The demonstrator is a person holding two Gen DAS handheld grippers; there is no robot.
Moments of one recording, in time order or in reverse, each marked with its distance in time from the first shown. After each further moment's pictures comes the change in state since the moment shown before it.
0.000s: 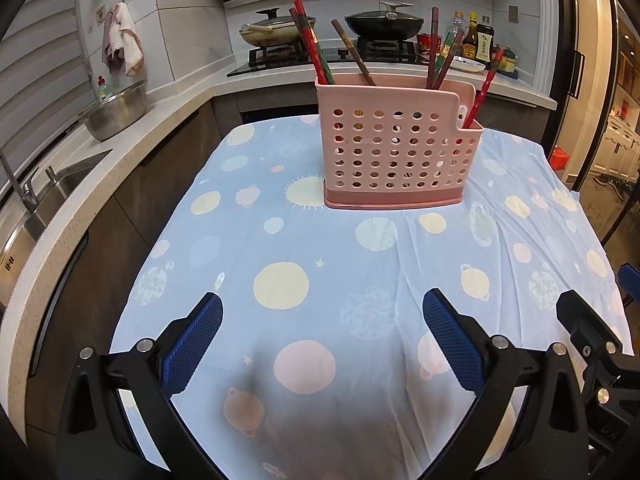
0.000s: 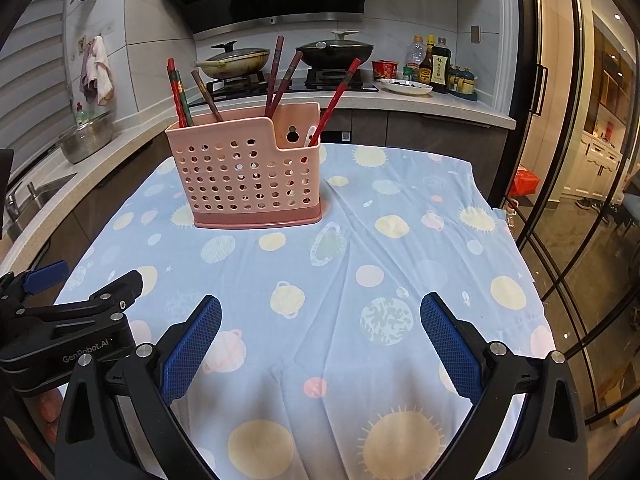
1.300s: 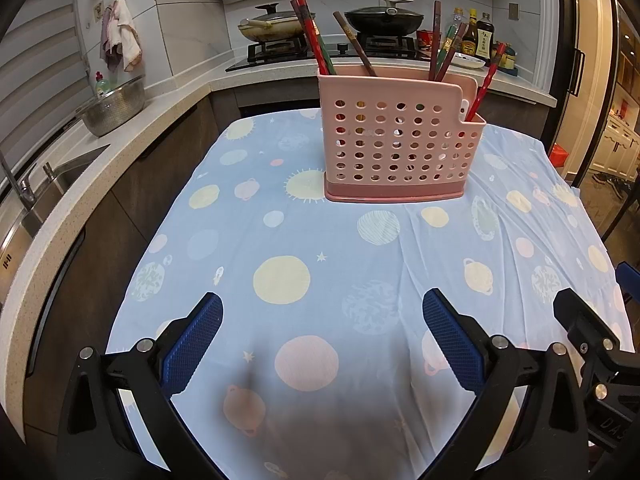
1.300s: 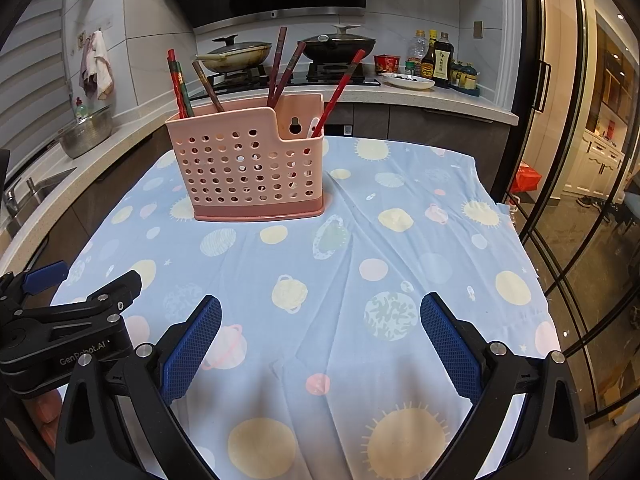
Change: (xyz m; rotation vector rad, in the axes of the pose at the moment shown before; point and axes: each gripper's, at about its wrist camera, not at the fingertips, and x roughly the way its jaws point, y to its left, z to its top) left arm 0.004 0.004 -0.004 -0.003 0.015 -0.006; right arm 0.007 0.003 -0.003 0.001 0.018 0.000
